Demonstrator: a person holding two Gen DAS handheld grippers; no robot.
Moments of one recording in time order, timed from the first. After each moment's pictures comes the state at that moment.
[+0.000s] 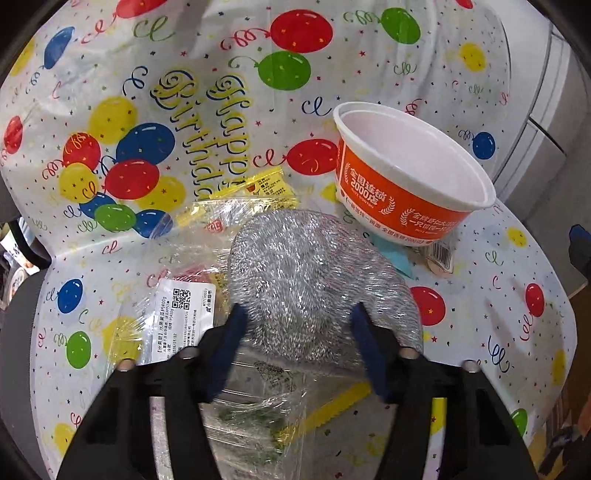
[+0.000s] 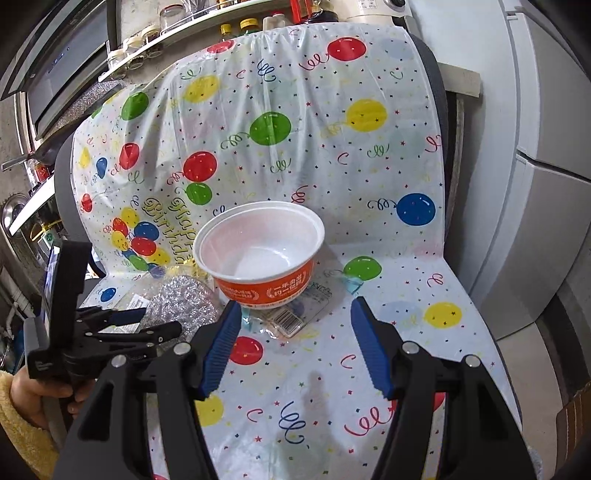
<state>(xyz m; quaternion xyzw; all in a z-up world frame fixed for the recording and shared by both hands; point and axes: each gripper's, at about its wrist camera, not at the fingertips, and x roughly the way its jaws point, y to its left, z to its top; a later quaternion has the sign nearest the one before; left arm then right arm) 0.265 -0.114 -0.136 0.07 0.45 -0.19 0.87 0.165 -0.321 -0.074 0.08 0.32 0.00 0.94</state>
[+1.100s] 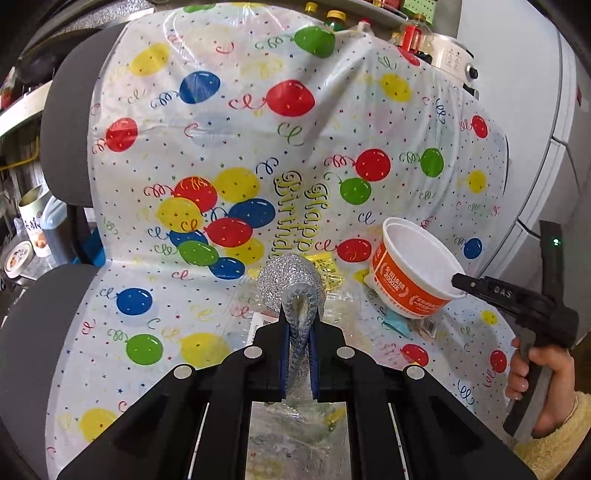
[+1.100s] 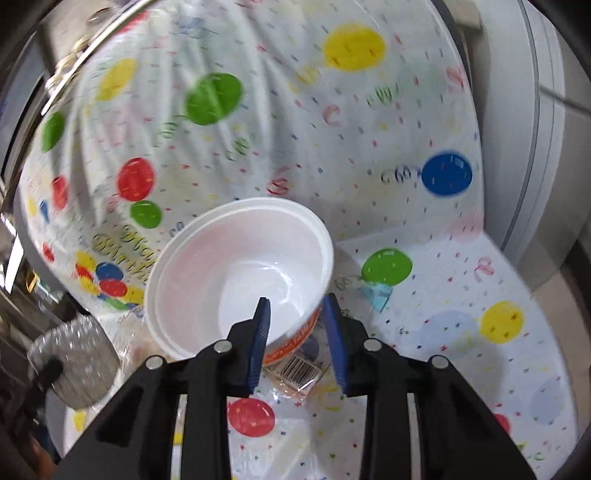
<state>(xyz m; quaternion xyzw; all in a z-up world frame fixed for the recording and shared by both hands) 0.236 -0.027 -0.078 -0.05 0.34 -0.17 0.92 0.266 -0.340 -0.111 0.21 0.38 -0.03 0.90</state>
